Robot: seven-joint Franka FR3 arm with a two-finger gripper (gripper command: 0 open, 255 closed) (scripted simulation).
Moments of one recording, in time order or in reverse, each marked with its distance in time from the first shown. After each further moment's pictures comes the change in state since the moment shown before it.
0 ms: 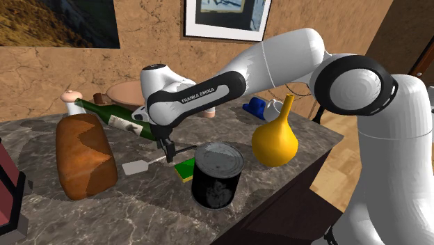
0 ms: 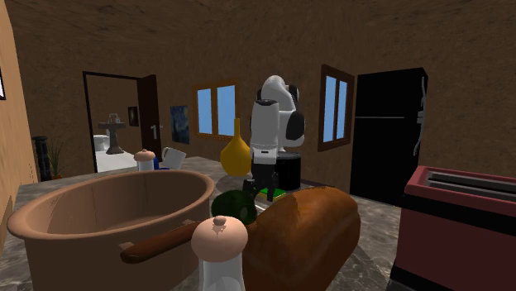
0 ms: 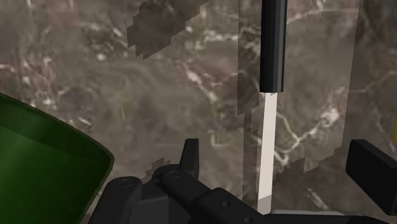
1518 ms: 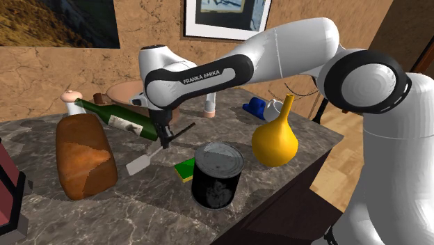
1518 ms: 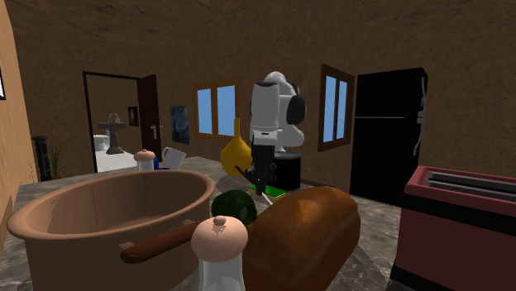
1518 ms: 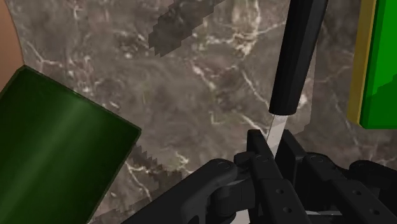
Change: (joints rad) arm -0.001 -0.050 0.006 0.062 0.013 -0.111 -0.012
